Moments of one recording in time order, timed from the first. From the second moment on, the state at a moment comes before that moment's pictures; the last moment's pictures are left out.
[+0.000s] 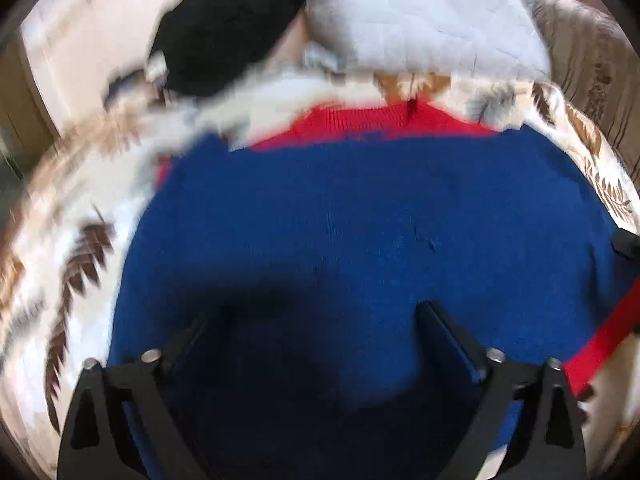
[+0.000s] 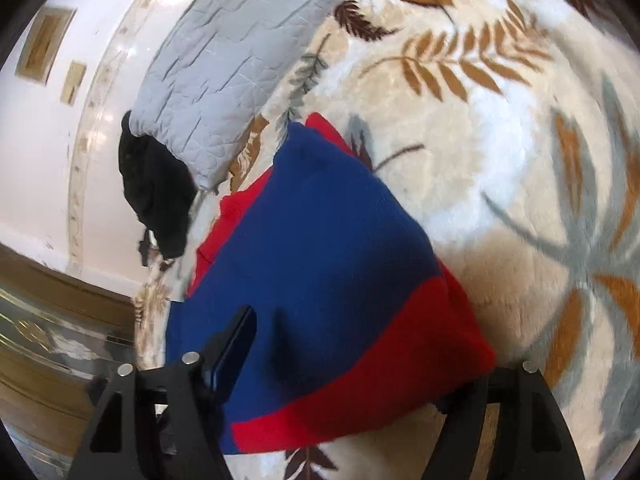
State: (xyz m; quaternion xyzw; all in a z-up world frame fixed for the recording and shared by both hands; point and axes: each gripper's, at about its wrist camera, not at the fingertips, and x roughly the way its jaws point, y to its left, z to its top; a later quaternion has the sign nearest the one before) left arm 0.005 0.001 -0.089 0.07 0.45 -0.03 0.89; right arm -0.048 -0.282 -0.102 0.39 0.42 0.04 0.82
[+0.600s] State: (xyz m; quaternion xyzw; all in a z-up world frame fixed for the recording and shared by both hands) left arm -0.064 0.225 -0.047 -0.24 0.41 0.01 0.88; right arm -0.039 0.026 -0.064 -0.05 0.45 0.26 0.85
